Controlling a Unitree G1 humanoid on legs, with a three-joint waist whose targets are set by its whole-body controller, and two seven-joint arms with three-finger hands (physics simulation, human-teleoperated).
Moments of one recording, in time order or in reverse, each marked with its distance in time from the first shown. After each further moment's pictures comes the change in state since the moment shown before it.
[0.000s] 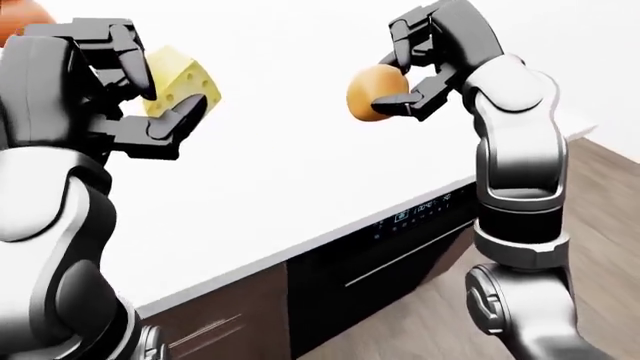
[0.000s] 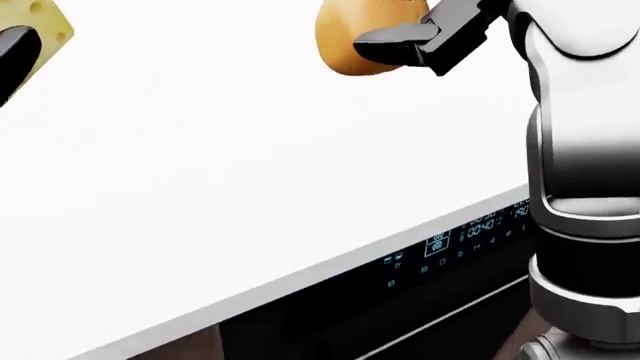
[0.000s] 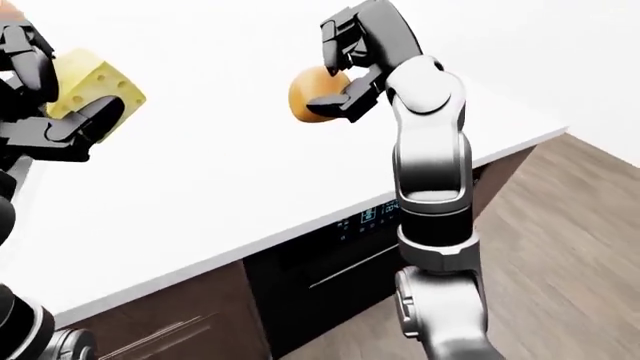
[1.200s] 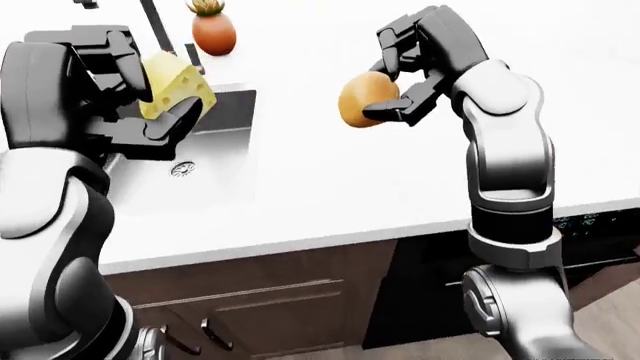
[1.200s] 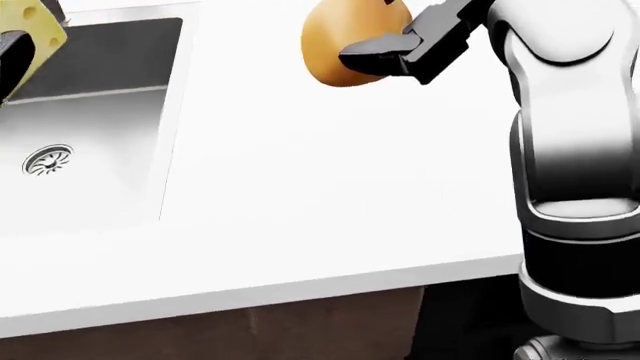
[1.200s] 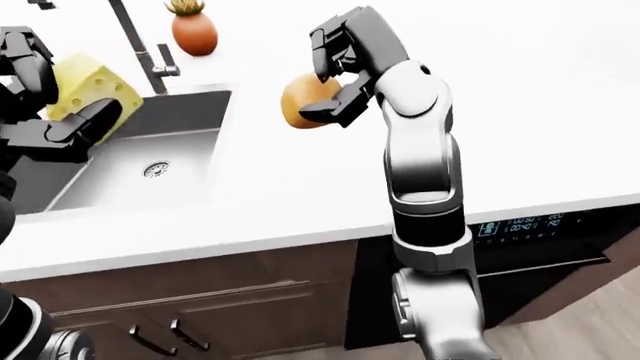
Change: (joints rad) left arm 0.010 0.006 0.009 0.021 0.005 0.006 0.006; right arm 0.002 0.013 0.031 0.016 0.006 -0.005 -0.001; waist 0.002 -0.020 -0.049
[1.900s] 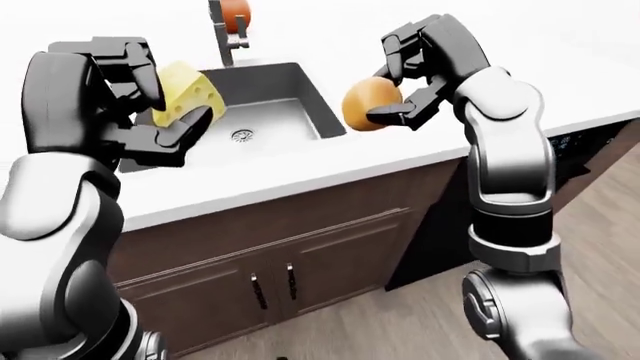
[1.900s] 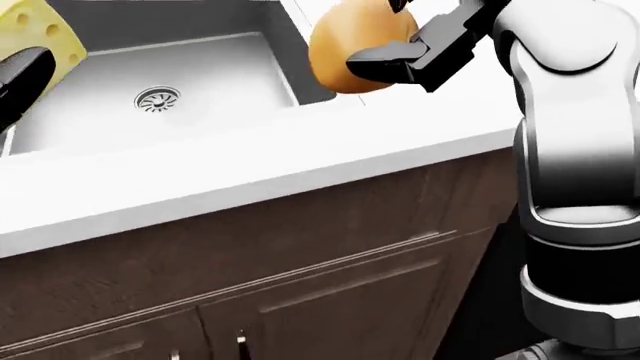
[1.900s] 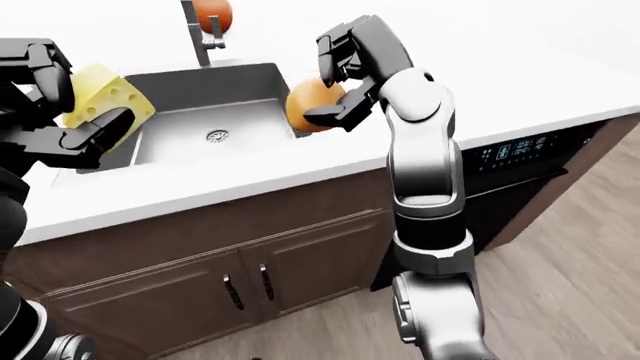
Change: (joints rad) left arm 0.020 -0.010 -0.019 -0.002 -0.010 0.001 -0.009; right arm 0.024 0.004 -0.018 -0.004 -0.002 0.010 0.001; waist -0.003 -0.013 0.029
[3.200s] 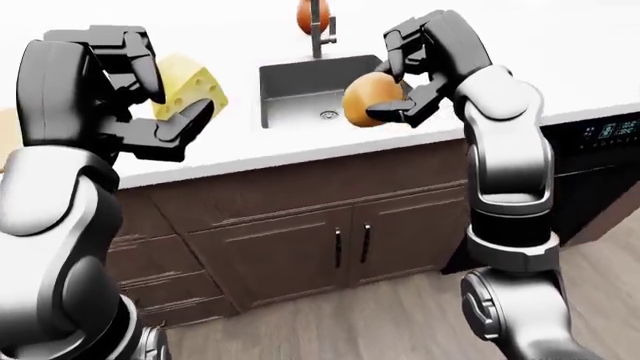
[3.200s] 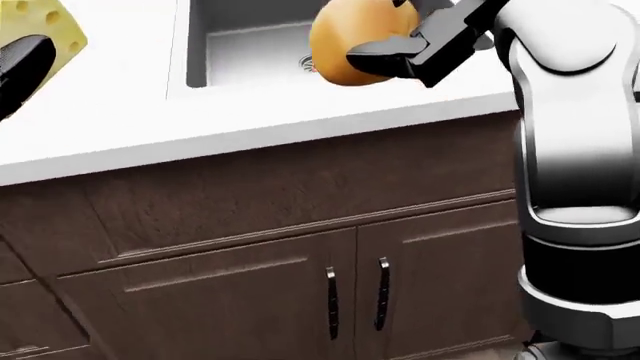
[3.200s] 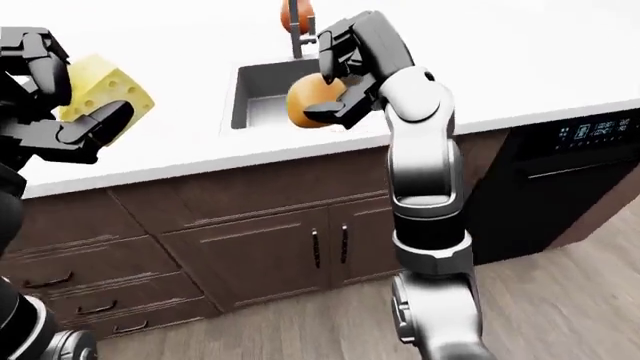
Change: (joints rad) left arm -0.024 0.005 -0.005 0.006 -0.002 -0.016 -0.009; right arm 0.000 0.009 -0.006 0.000 -0.010 -0.023 -0.027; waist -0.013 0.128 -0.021
